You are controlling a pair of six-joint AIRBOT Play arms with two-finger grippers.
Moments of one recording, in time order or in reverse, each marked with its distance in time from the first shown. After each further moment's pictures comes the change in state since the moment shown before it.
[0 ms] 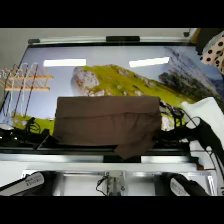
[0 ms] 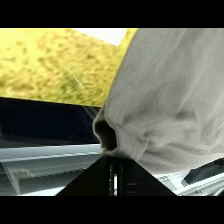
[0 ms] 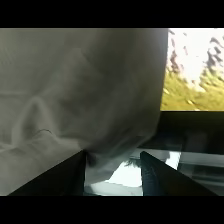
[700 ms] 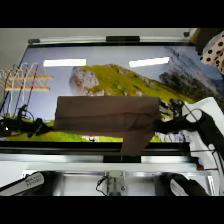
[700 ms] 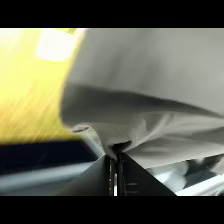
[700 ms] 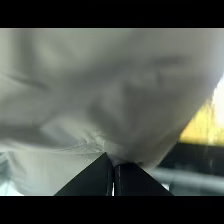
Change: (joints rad) left arm -0.006 0.006 0.218 -0.086 -0.081 0.048; right arm 0.090 0.031 0.172 -0.001 -0.015 0.047
